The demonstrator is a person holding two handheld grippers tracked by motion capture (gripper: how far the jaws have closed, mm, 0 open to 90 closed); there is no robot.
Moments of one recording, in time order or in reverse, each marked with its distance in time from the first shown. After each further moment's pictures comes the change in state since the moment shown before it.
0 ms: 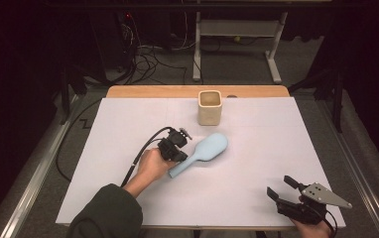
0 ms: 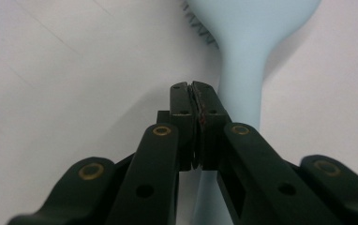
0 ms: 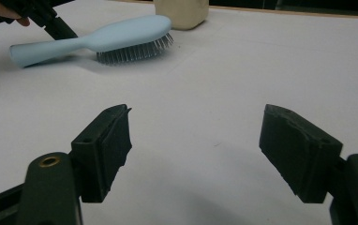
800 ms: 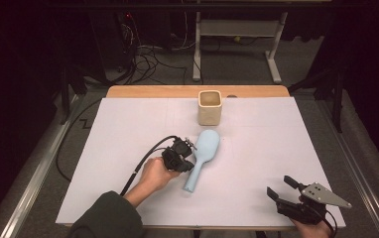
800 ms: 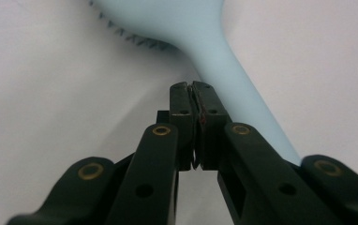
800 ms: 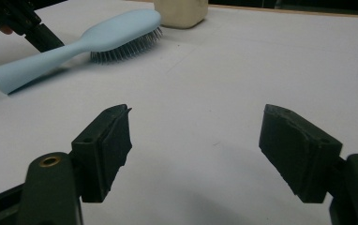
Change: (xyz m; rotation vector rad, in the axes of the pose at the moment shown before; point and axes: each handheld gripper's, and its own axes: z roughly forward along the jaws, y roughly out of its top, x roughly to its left) left arm -0.030 -0.008 0.001 -0.028 -0.078 0.060; right arm 0.000 0.000 0.000 0.006 -0.003 -0.002
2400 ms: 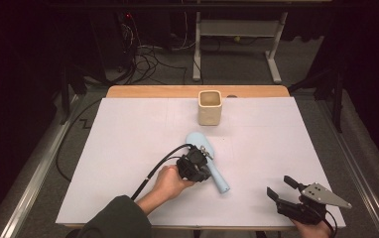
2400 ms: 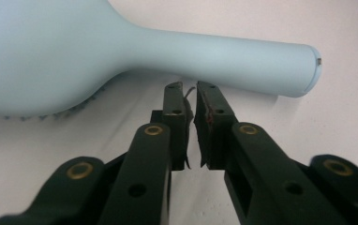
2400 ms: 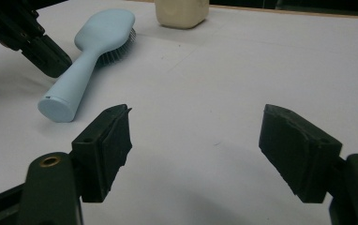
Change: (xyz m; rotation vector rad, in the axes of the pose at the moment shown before) left arm -0.037 0.010 0.009 -0.055 -0.053 0.084; right arm 0.000 0.000 0.000 0.000 0.003 -0.003
